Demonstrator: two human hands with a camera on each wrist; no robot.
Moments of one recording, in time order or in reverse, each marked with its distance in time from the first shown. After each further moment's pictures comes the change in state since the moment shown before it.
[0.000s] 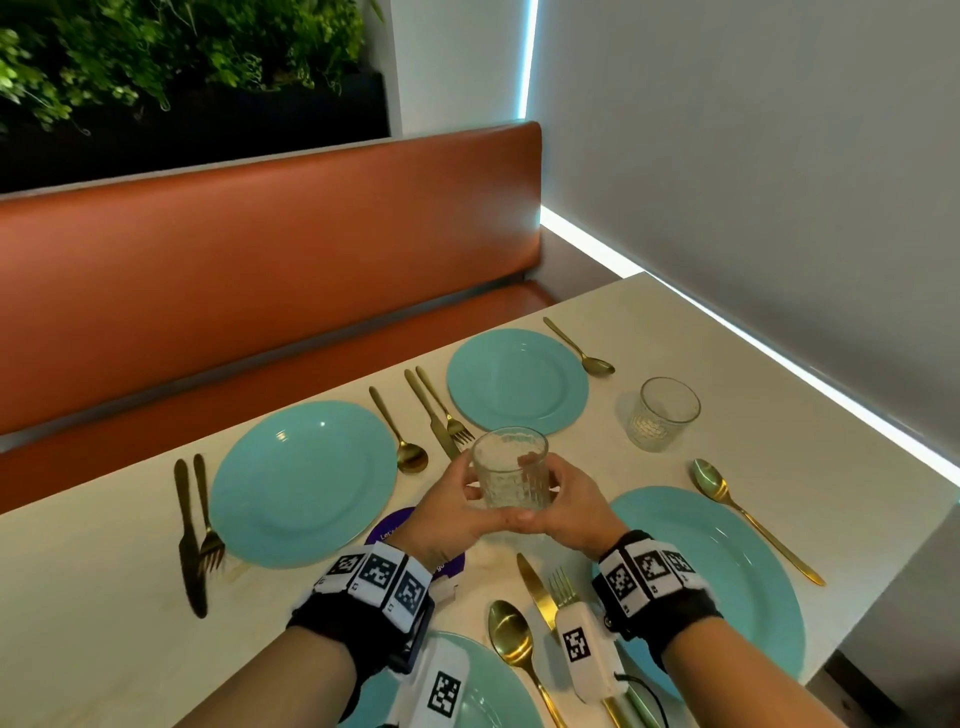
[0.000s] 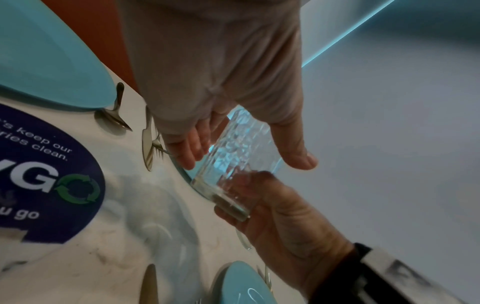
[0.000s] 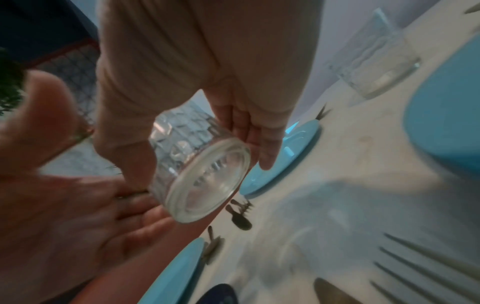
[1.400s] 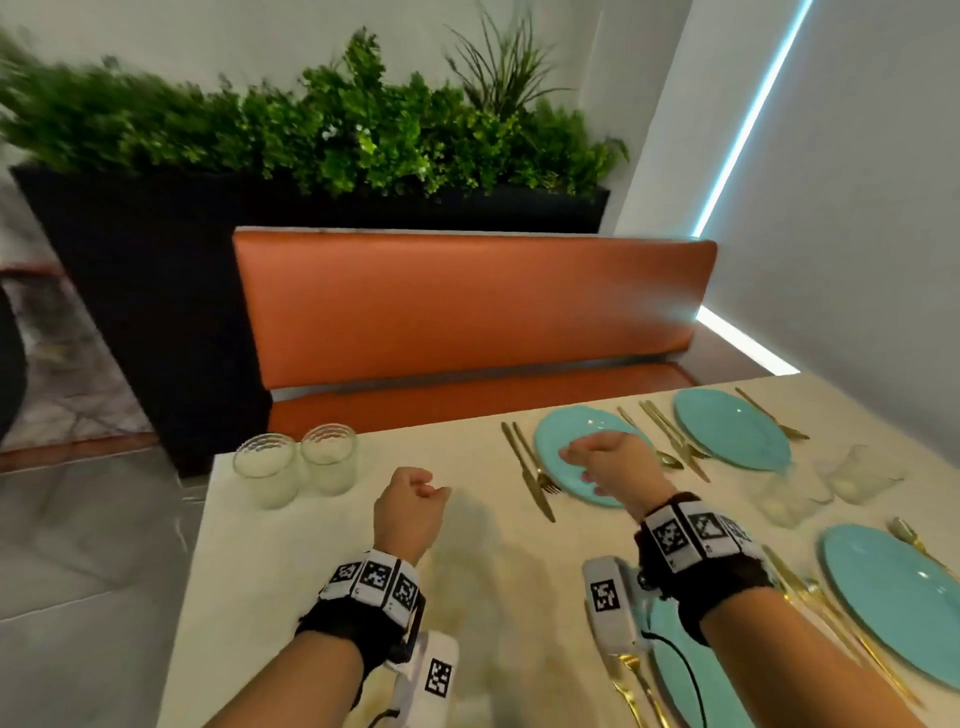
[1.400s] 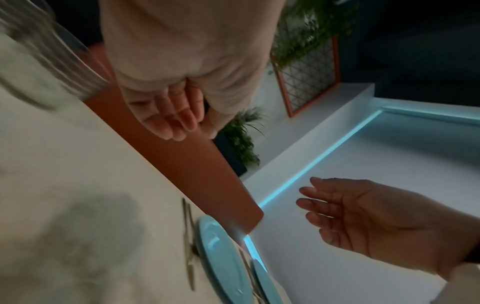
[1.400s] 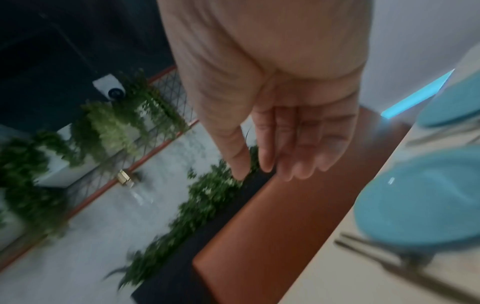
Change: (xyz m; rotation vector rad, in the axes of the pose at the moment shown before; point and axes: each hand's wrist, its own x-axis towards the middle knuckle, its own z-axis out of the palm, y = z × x) left_hand -0.281 -0.149 -0.332 -0.049 0.699 -0.064; right_hand -0.138 -0.260 0.299 -0.158 0.101 0.013
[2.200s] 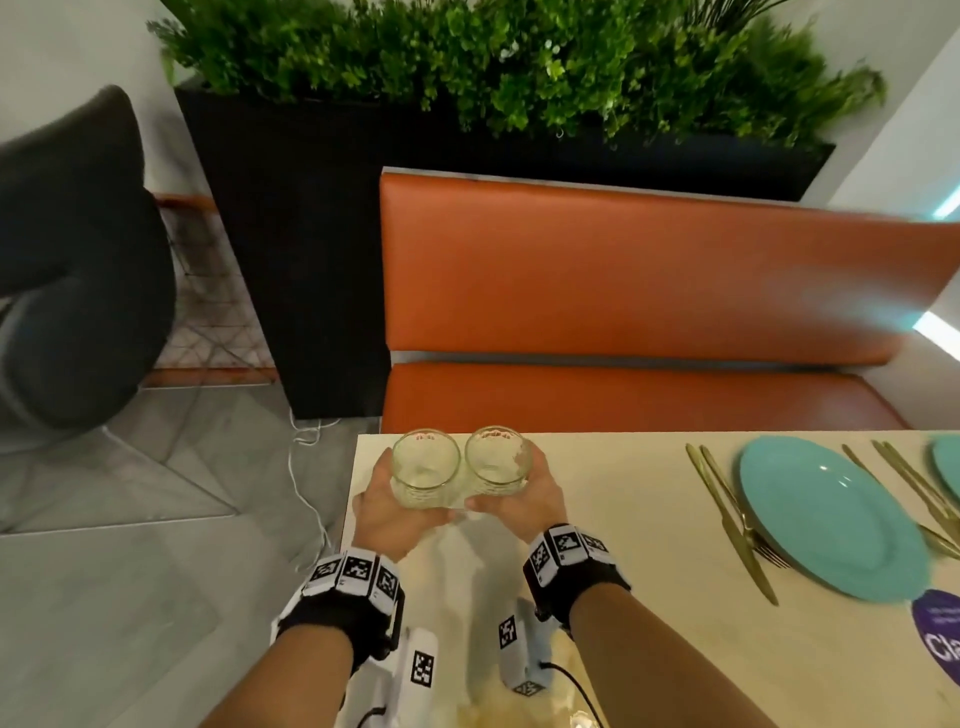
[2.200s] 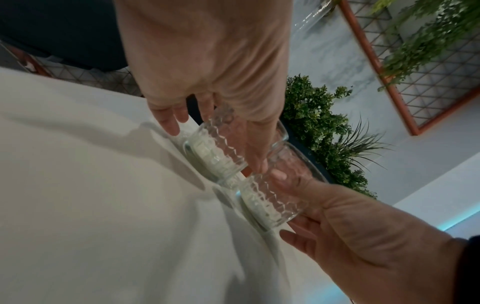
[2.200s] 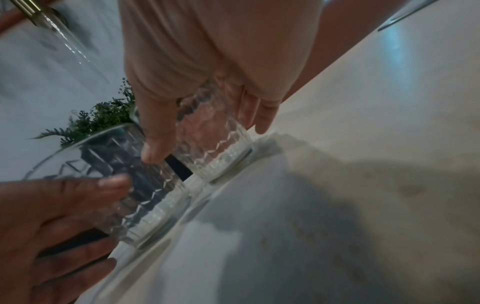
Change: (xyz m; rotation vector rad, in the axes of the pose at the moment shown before) left_hand 0.145 -0.135 -0.155 -0.062 0.121 -0.137; right_hand 0.085 -0.050 0.327 0.062 -0.247 -0.049
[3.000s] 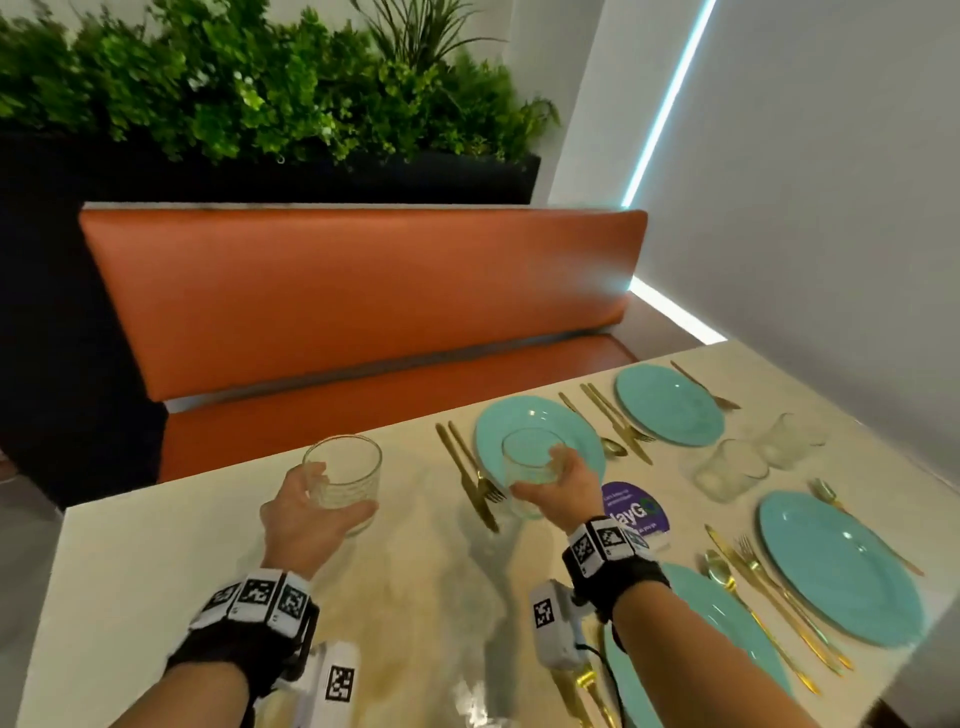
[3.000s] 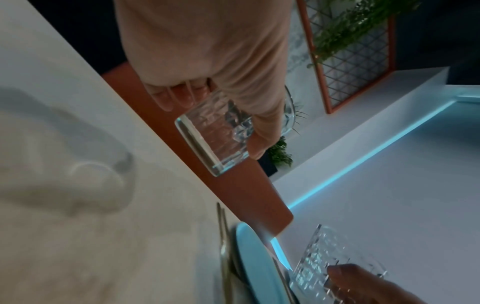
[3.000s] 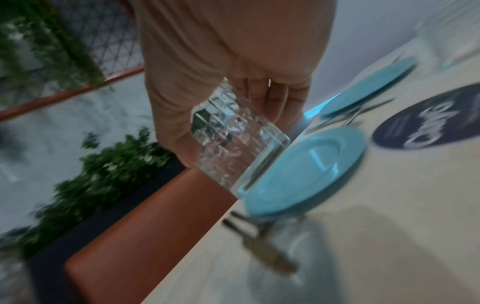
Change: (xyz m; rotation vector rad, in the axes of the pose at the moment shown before) left_hand -0.090 0.086 0.153 0.075 -0.092 0.117; right_hand -0.089 0.104 -0.293 -0.078 0.424 0.209
